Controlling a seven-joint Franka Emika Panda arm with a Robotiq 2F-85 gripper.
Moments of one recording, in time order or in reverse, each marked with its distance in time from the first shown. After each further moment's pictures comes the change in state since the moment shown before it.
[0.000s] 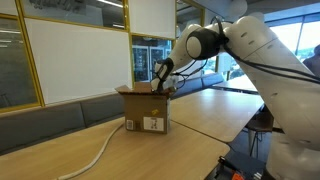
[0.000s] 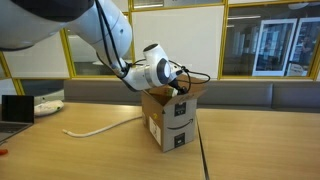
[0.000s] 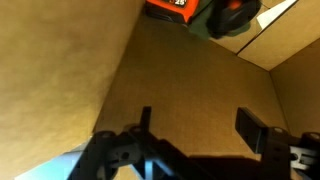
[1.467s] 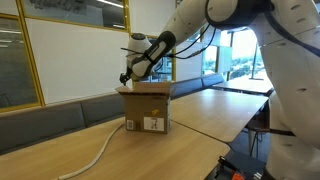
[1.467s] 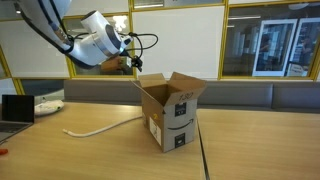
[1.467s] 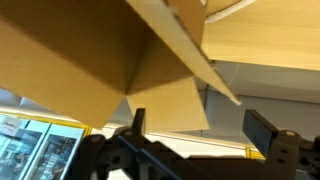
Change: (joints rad) arm 0.297 -0.318 0.047 -0.134 -0.384 -0.026 0.123
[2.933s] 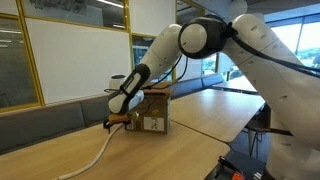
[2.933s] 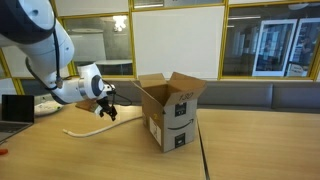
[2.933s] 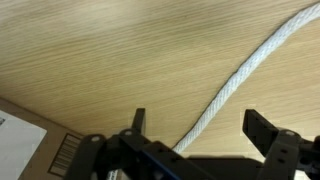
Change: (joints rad) arm -0.075 0.336 0.304 0.073 0.312 -0.129 0.173
